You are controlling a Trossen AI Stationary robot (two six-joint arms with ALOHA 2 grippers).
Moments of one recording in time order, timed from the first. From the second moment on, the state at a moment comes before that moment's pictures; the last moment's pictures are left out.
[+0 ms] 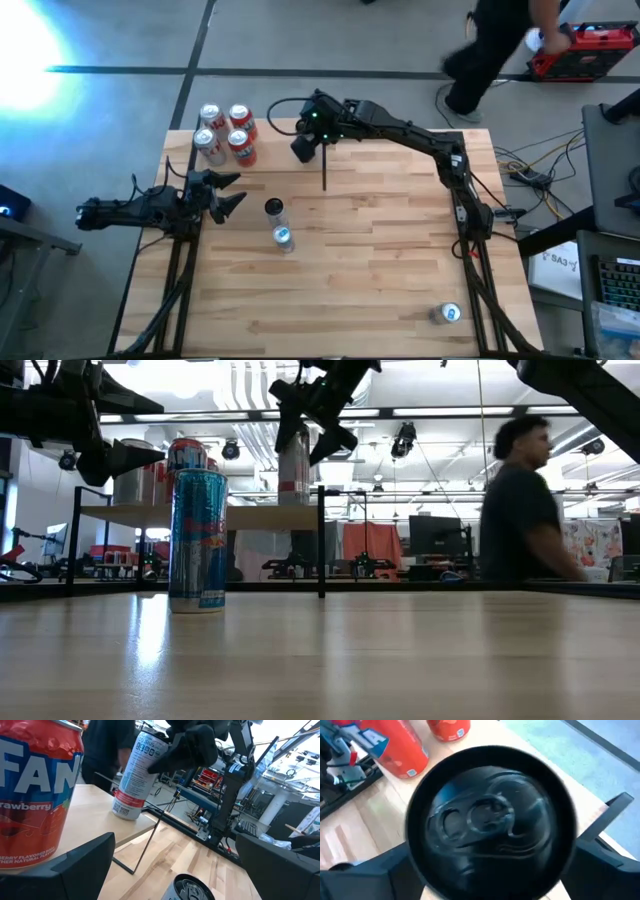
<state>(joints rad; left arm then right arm) -0.06 0.04 0.17 -0.07 -0.49 -0.40 -0.34 2.16 2.35 -1.00 0.09 0.35</state>
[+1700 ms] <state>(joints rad) -0.06 0.04 0.17 -0.07 -0.49 -0.40 -0.22 2.21 2.34 -0.97 0.69 0.76</state>
